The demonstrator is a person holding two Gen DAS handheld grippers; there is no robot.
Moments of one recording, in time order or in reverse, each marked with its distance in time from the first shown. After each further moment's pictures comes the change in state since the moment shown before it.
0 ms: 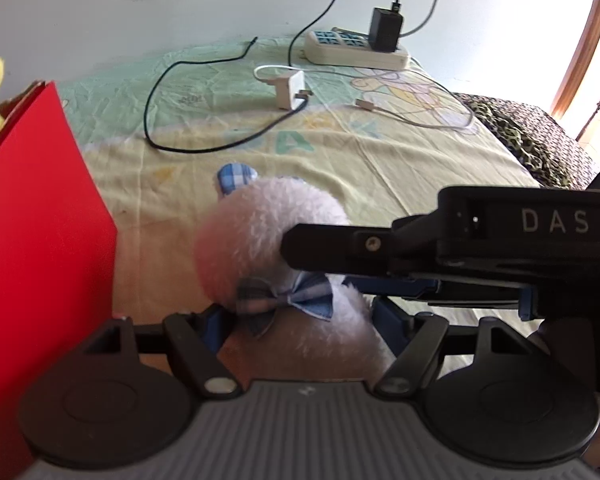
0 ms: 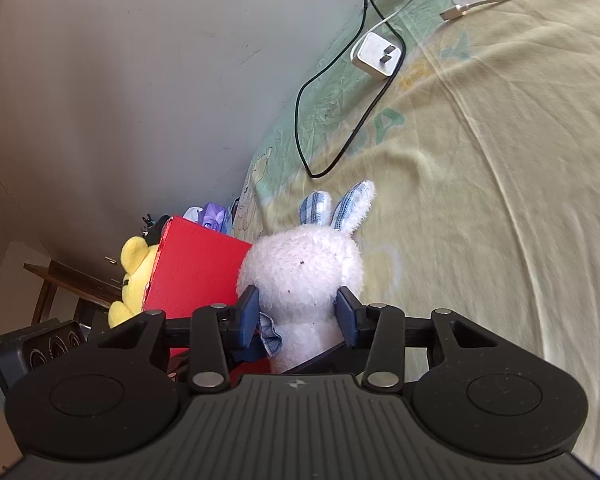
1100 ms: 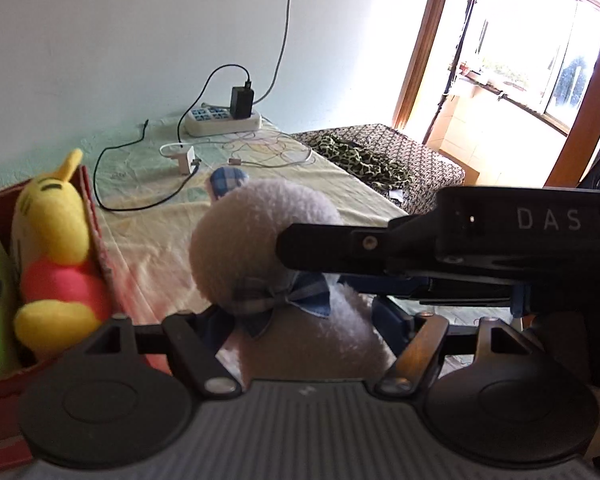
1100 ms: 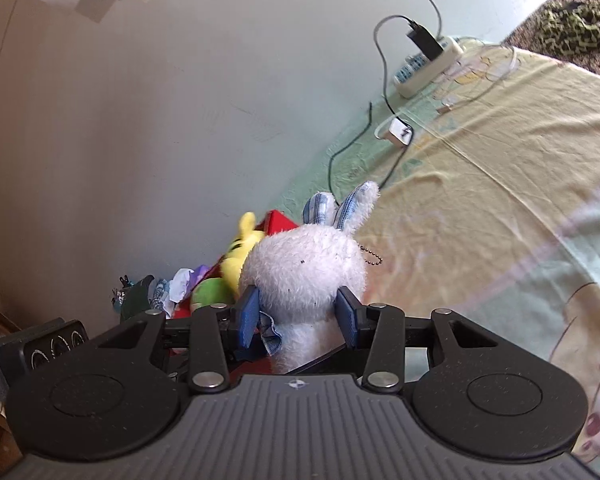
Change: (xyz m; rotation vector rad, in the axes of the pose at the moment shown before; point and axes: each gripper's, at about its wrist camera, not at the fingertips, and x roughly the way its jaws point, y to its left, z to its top) left arm -0.164 0.050 -0.060 0.244 -0.181 -0.386; right arm -0.054 0.165 -0.149 -0.083 -0.396 -0.211
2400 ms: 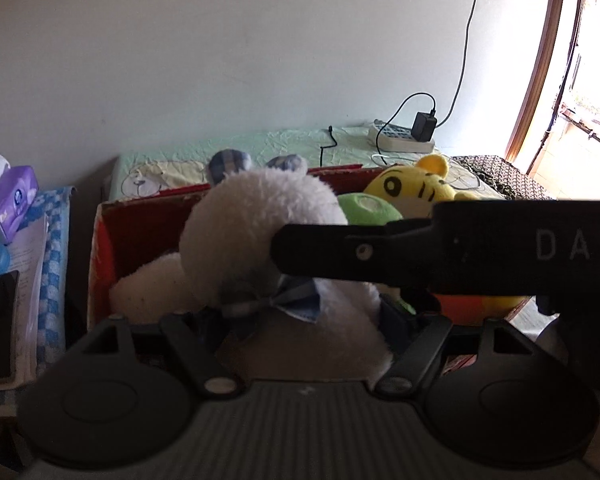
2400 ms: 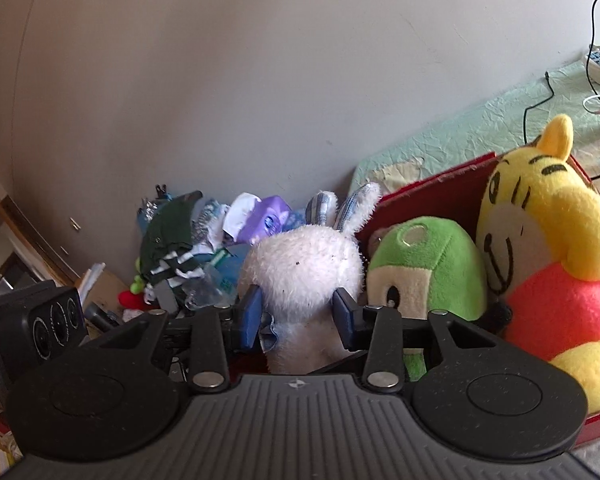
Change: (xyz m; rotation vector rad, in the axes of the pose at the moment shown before) left arm -0.095 0.222 -0.025 -0.128 -0.031 0.247; right arm 0.190 0.150 -0.060 -0.282 0.157 0.096
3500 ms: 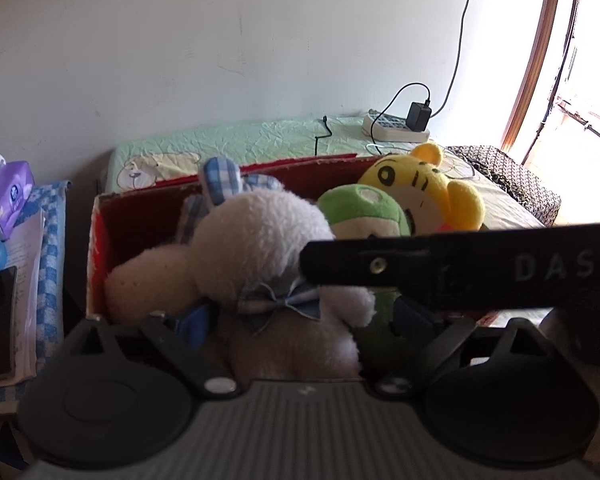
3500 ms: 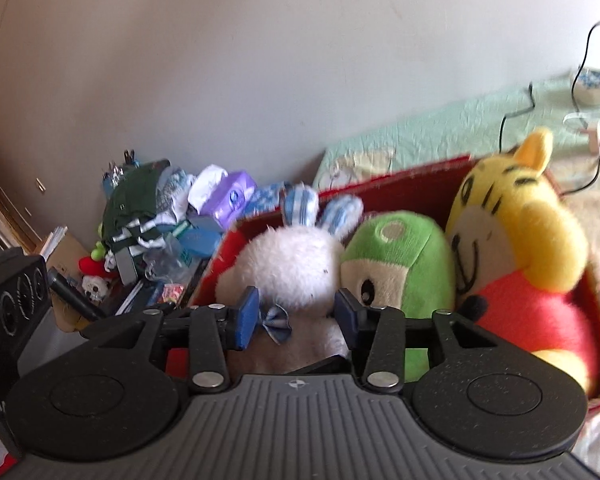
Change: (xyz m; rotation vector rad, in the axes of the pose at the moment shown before) left arm -0.011 -0.001 -0.004 0.015 0.021 -0.014; right arm -0.009 0.014 0.003 -0.091 0.047 -0.121
